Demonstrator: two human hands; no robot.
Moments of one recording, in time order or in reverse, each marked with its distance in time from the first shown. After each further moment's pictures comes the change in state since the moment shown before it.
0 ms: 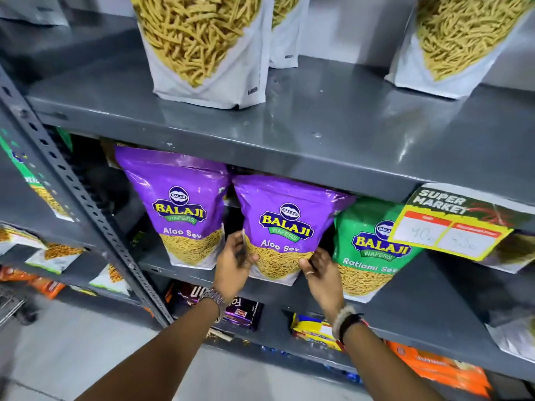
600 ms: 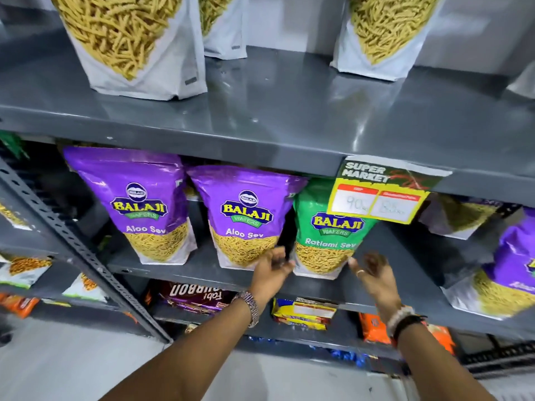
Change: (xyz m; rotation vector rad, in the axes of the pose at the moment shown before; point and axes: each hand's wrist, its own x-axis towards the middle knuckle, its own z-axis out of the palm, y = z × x) left_hand -0.055 0.020 0.113 -0.137 -0.254 -0.302; right_hand -0.025 0.020 -0.149 -0.131 0.345 0.174
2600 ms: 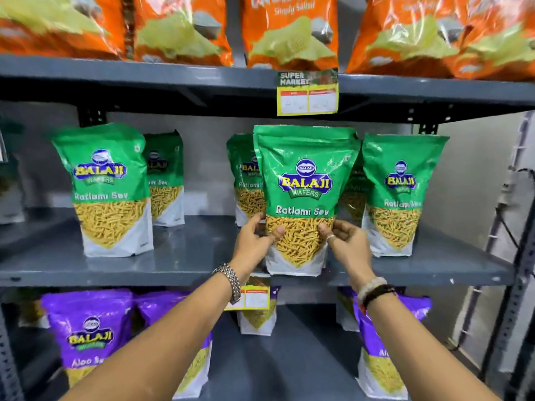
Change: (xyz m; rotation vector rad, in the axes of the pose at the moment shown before) left_hand -0.134 0.295 0.128 0.153 -0.112 0.738; right_hand -0.061 -0.244 -0.207 0.293 0.134 -0.632
